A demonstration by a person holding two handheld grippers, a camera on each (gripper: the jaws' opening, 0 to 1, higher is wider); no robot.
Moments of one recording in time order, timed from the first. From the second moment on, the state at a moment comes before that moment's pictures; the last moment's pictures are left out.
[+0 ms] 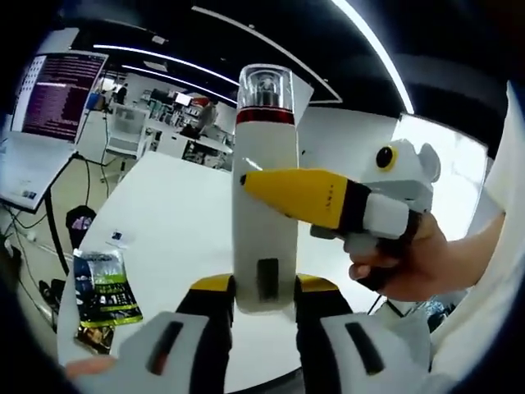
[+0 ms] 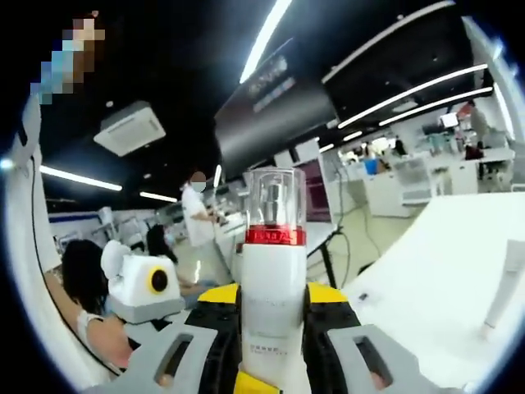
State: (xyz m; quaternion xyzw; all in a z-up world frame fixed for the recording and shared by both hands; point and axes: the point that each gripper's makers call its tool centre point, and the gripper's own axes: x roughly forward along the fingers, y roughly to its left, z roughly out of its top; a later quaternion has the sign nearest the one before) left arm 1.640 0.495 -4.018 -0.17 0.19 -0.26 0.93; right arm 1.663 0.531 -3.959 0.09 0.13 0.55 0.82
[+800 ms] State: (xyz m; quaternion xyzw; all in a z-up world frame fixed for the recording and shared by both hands) left arm 1.650 0.514 -4.007 -0.10 0.16 -0.23 0.96; right arm 1.656 0.539 -3.960 0.05 0.13 0.55 0.83
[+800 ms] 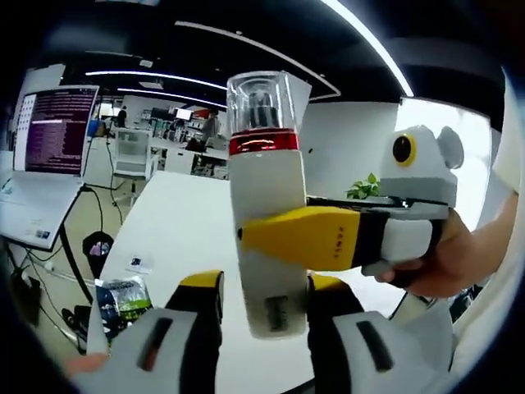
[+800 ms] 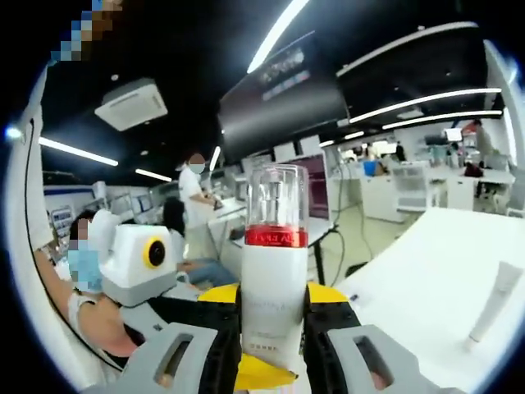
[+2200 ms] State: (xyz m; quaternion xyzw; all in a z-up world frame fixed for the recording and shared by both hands) left arm 1.622 0.485 -4.012 -0.07 0.16 -0.35 0.92; right arm 1.643 0.534 -3.955 0.13 0.17 0.60 0.77
